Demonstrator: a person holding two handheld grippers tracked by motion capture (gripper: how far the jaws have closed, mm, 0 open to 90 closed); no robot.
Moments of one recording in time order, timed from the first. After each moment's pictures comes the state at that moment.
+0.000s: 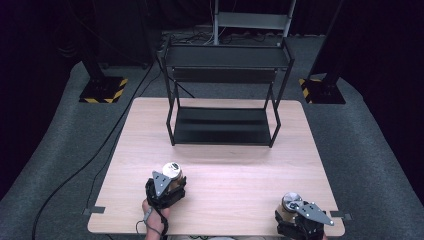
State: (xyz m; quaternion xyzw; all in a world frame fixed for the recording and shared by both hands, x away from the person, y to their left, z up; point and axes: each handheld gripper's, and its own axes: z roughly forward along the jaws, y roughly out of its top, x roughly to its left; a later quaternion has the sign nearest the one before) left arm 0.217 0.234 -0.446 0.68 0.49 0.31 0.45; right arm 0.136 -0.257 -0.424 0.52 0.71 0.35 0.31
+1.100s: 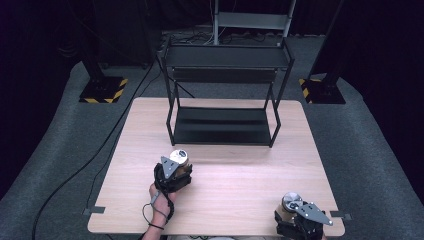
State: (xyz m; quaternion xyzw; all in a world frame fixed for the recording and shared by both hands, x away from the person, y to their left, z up) left arm 0.260 0.222 -0.434 0.70 0.48 0.30 0.44; right arm 0.137 -0.255 -0.424 0.52 0.71 0.35 0.31
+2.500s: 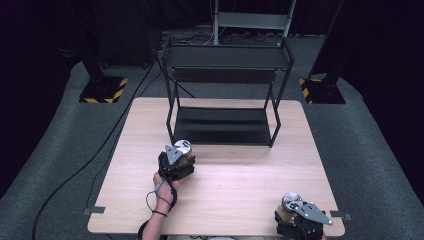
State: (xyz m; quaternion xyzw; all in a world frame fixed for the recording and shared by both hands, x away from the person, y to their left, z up) left arm 0.297 0.217 -0.423 0.71 0.47 0.29 0.43; right arm 0.138 -0.255 -0.424 0.52 0.72 0.35 0.31
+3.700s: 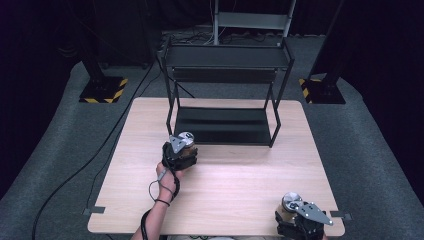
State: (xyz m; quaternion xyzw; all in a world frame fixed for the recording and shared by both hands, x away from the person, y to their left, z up) left arm 0.329 0.209 -0.409 0.72 0.47 0.29 0.42; right arm 0.138 -0.256 -0.424 0.52 0.72 0.35 0.31
